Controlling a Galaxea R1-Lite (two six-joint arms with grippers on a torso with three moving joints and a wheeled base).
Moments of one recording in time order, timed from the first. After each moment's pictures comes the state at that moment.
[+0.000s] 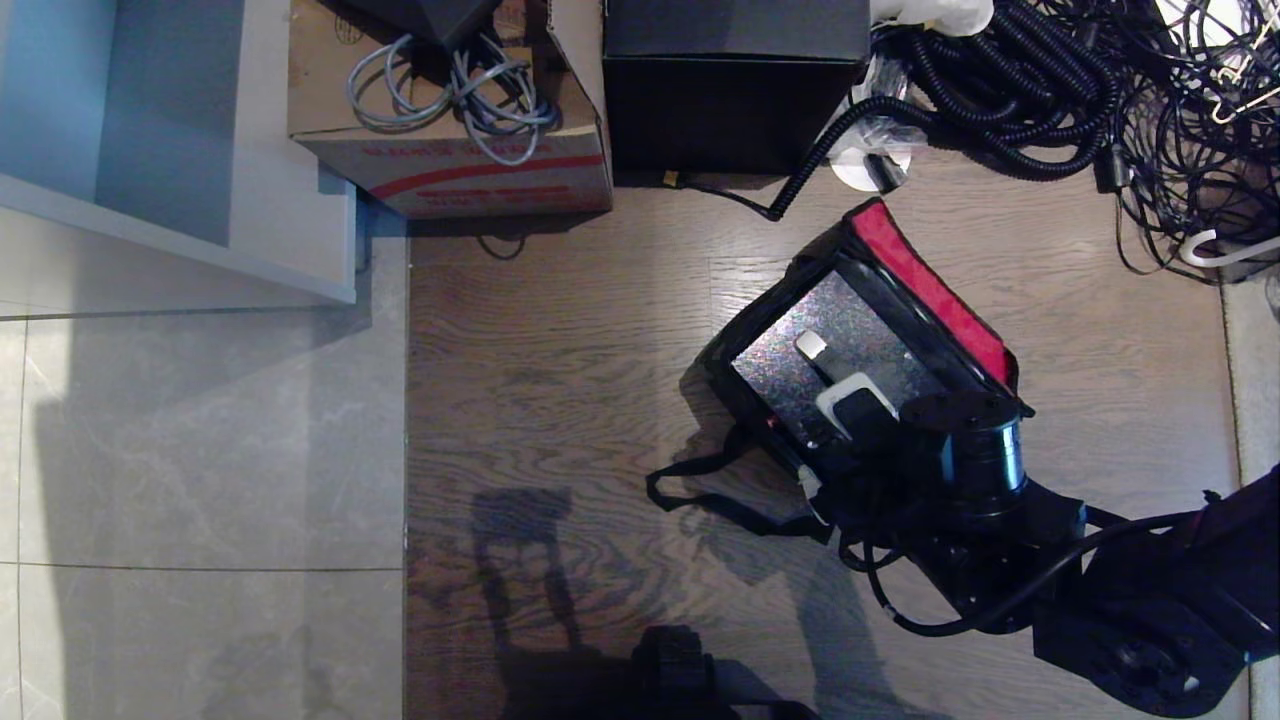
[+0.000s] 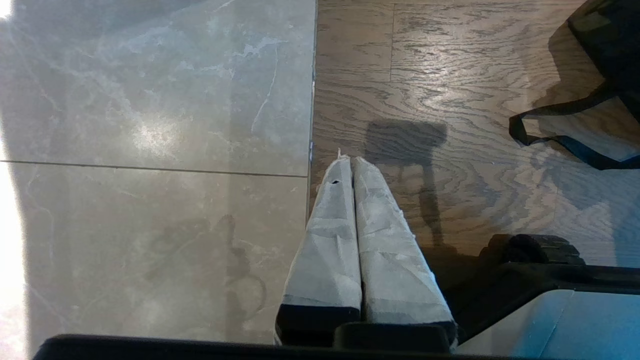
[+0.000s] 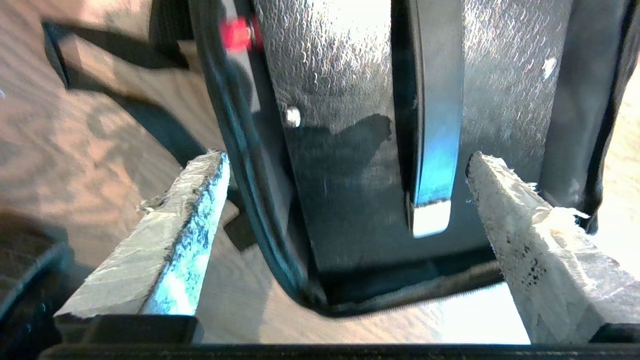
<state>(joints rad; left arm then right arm) 0.00 0.00 0.00 0.01 0.01 -0.01 0.65 1.86 -0.64 -0.87 -0.61 -0.36</state>
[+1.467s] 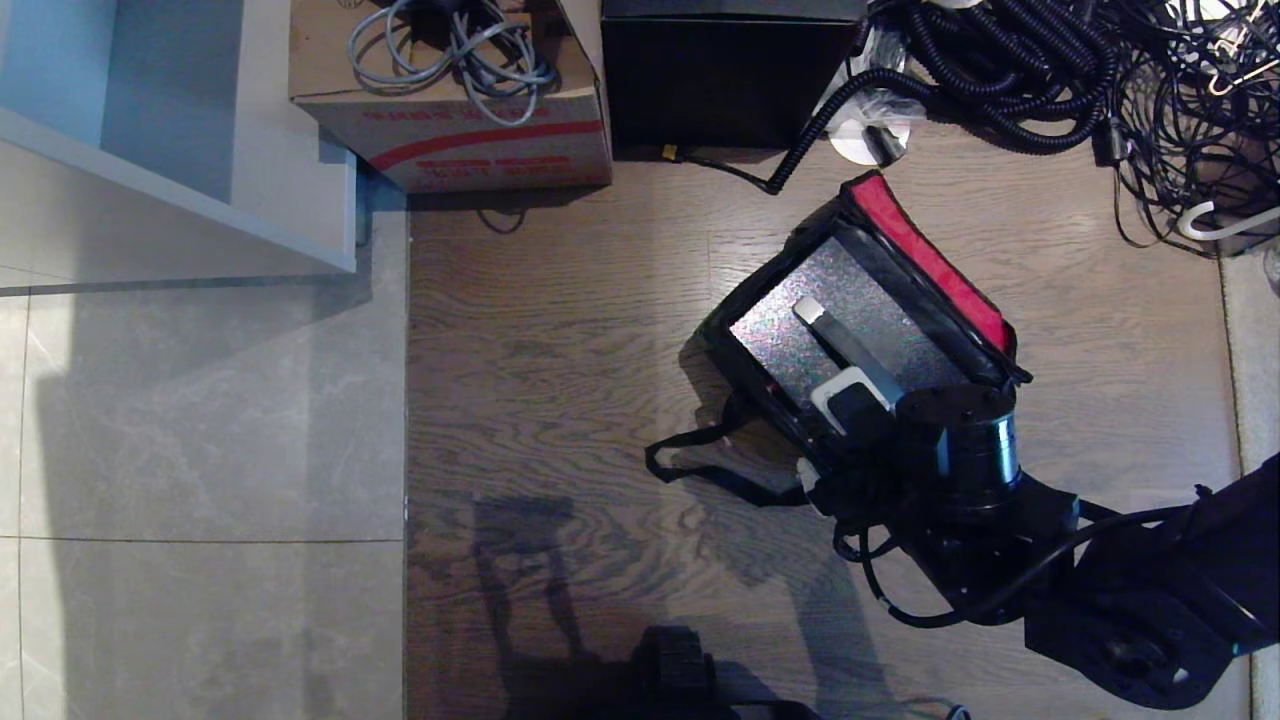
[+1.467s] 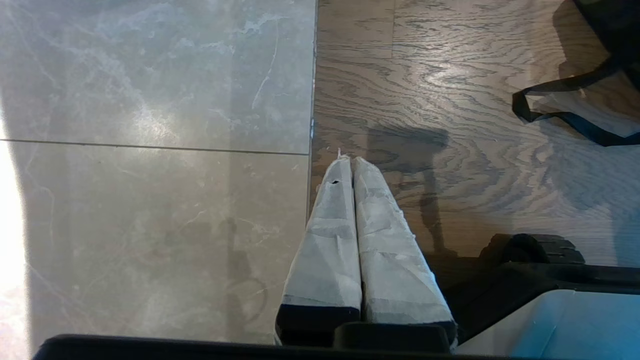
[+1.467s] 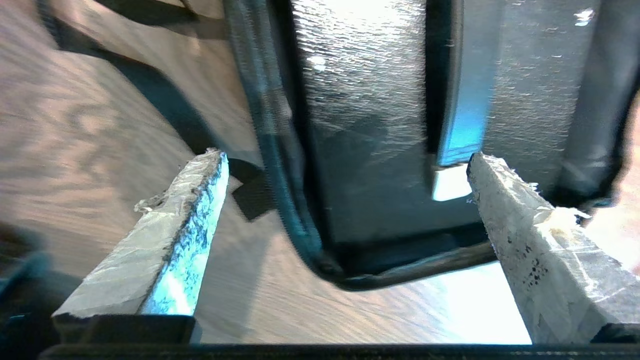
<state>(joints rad) 0.00 0.00 0.00 0.00 0.01 -0.01 0.65 1.87 -0.66 -0.87 -0.63 -0.40</state>
